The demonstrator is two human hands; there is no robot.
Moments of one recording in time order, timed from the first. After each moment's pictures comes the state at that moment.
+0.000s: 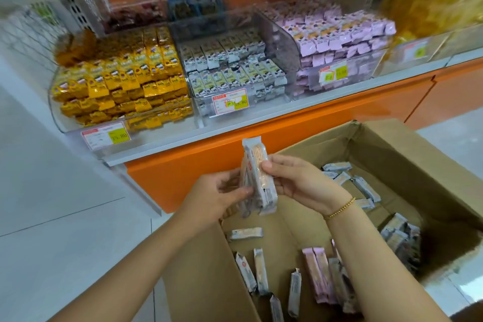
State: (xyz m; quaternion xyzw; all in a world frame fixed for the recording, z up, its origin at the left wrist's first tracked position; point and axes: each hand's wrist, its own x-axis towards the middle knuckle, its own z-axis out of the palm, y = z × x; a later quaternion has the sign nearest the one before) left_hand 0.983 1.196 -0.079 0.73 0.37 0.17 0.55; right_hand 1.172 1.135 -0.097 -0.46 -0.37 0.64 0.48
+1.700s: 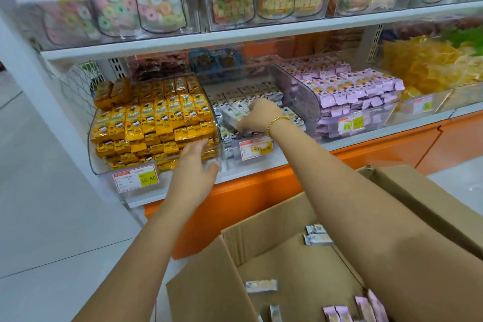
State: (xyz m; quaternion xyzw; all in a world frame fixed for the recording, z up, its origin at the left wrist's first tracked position) left_hand 0.968 1.305 -0.037 0.79 0.49 0.28 0.25; right_hand 1.153 1.329 0.019 -0.81 -0.53 0.15 0.19
